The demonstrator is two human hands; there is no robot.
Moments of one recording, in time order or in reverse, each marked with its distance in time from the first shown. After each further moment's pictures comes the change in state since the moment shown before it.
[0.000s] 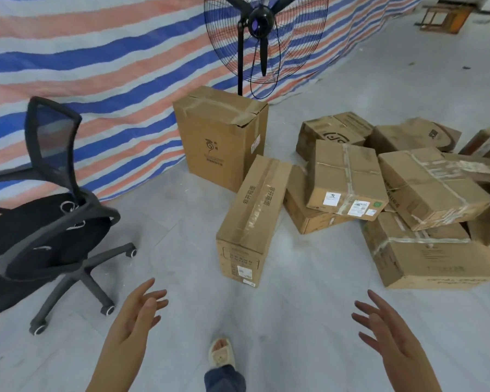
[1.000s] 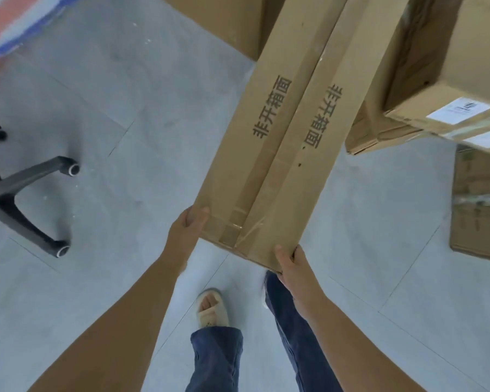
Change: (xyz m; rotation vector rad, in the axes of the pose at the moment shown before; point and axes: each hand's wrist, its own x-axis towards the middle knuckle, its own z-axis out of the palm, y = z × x) left_hand 0.456 -0.316 0.216 0.137 -0.116 -0.767; right_hand 0.424 0.276 0.262 -0.199 -0.291 0.886
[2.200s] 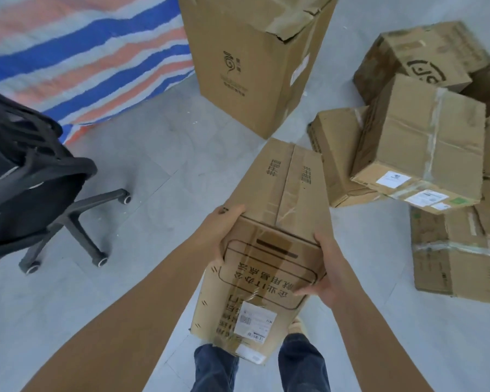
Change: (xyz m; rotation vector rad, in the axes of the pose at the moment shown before) left_hand -0.255 0.135 -0.041 -0.116 -0.105 -0.131; right_hand -0.246 -0.089 -0.049 0.467 0.014 0.030
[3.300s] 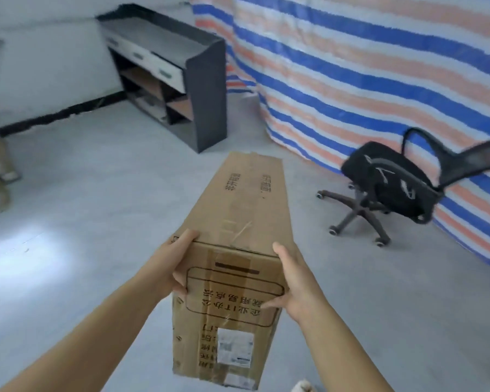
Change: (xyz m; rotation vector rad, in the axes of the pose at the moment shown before) left_hand -0.483 -0.621 0.084 -1.420 1.067 0.062; right_hand -0.342 0.387 -0.145 -1.546 -1.106 -0.248
